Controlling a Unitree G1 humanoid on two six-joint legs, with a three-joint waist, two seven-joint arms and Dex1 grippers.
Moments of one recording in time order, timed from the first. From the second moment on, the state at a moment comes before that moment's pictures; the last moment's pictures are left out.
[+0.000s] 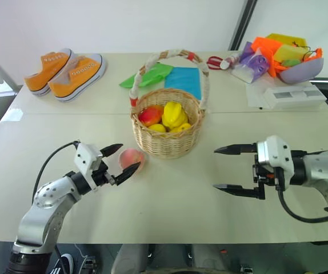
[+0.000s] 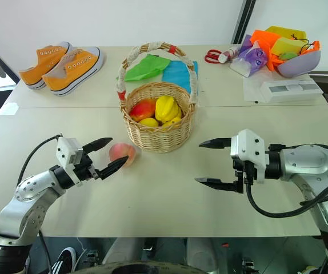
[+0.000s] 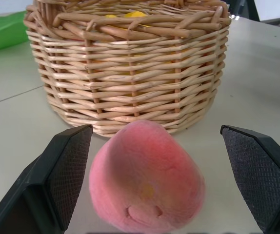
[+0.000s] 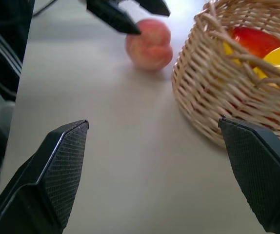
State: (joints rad) left arm 0.03 0.54 0.09 -0.35 -0.48 0.29 -0.72; right arm -0.07 -0.92 -0.19 -0.52 0.53 0.39 1.17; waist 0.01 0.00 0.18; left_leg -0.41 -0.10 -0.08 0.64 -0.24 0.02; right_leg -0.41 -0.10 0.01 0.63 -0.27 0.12
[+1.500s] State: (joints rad) left arm -0.48 0.23 -0.06 -0.25 -0.55 0.49 -0.41; right arm -0.24 -0.68 -0.20 -0.36 0.55 0.28 0.90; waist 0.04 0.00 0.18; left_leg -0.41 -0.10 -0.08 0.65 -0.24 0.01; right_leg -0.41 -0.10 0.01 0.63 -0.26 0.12
